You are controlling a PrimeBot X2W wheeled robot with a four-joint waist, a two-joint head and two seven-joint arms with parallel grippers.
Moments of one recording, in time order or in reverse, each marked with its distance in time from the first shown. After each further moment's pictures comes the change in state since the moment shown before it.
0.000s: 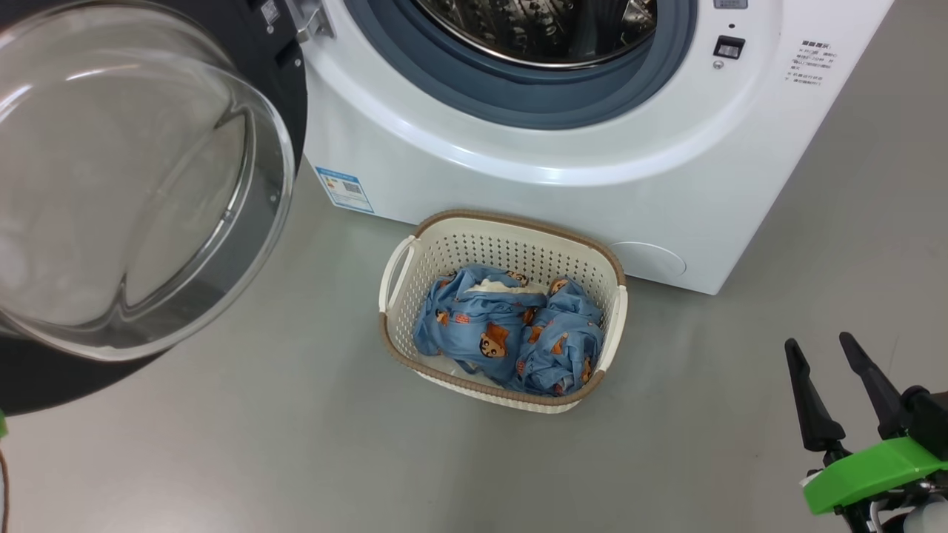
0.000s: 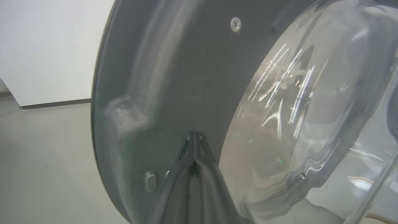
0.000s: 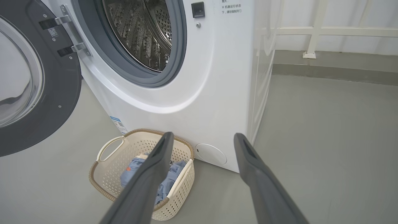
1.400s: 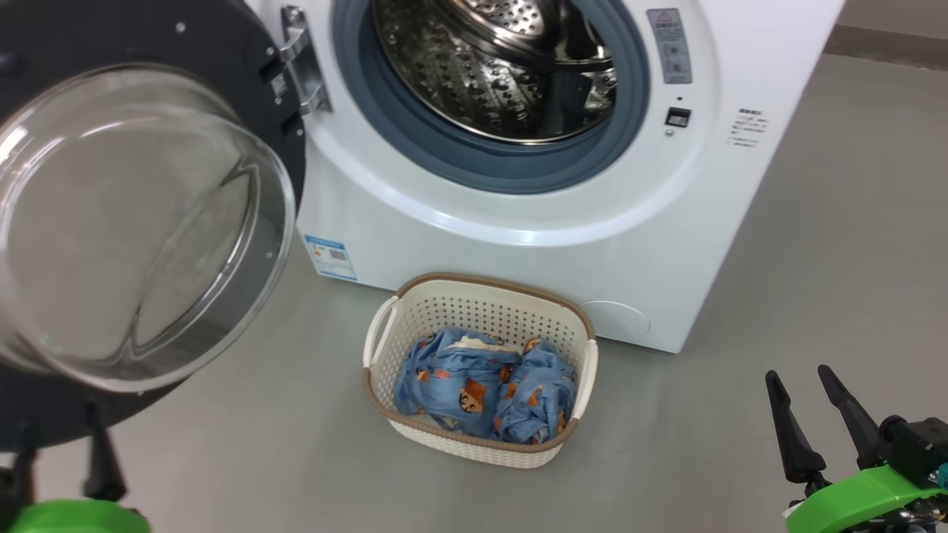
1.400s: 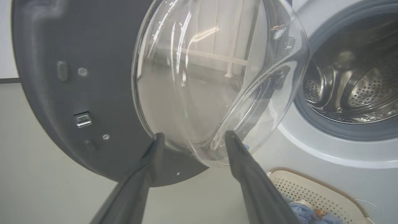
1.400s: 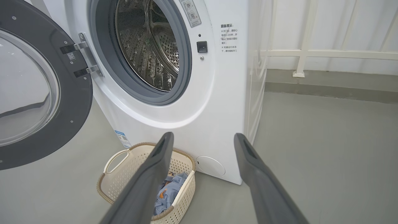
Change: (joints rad) left arm 0.344 -0.139 -0.170 -0.258 -0.109 -0.079 0.000; right arm 0.051 0.034 0.017 0.002 0.010 0.000 0.000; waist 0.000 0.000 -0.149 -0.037
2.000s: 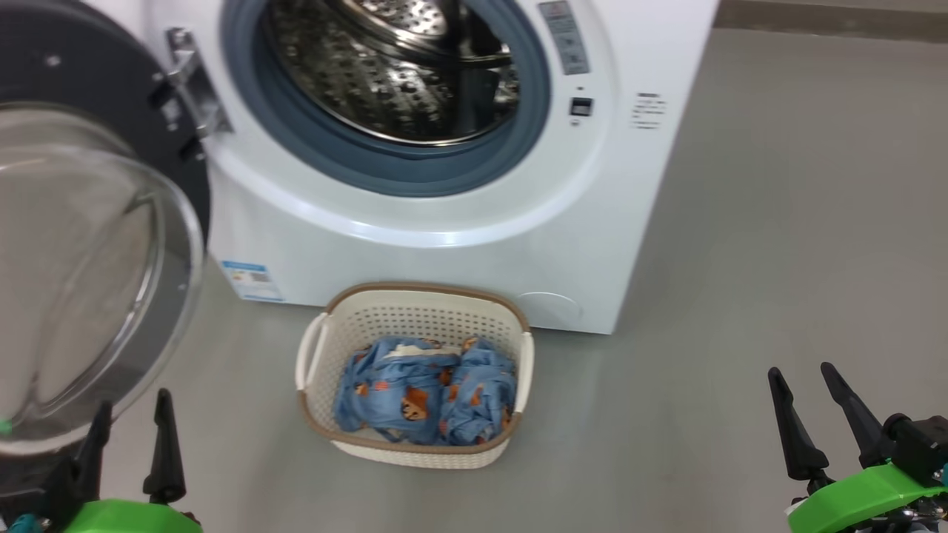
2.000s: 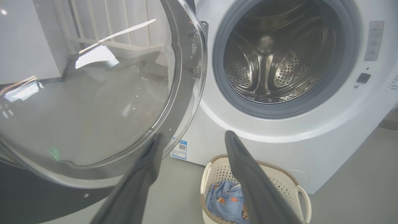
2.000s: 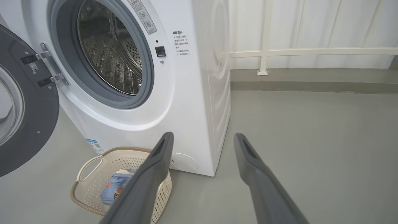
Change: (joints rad) left arm 0.052 0.025 -0.184 -0.087 -0.074 0.000 0.000; right arm -0.001 0.000 -0.002 -0.006 0.008 0.000 0.000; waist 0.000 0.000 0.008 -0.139
